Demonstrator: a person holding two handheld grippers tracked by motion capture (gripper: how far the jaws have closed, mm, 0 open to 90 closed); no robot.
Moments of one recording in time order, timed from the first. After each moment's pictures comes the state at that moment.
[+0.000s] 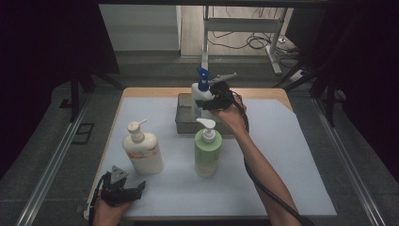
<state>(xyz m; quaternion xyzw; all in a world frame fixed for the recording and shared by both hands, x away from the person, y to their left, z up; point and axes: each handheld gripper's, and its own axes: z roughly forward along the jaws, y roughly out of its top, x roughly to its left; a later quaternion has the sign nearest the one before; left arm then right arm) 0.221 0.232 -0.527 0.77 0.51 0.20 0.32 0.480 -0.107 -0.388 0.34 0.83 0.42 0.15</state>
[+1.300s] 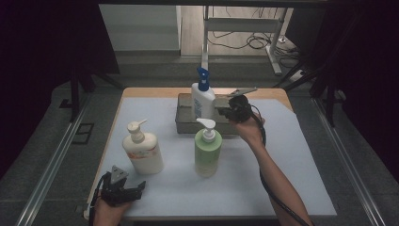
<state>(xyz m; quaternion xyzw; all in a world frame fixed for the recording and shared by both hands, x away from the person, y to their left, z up) 0.221 0.232 -0.527 0.77 0.51 0.20 0.32 0.453 -0.165 -0.415 0.37 0.82 0.41 0.15</state>
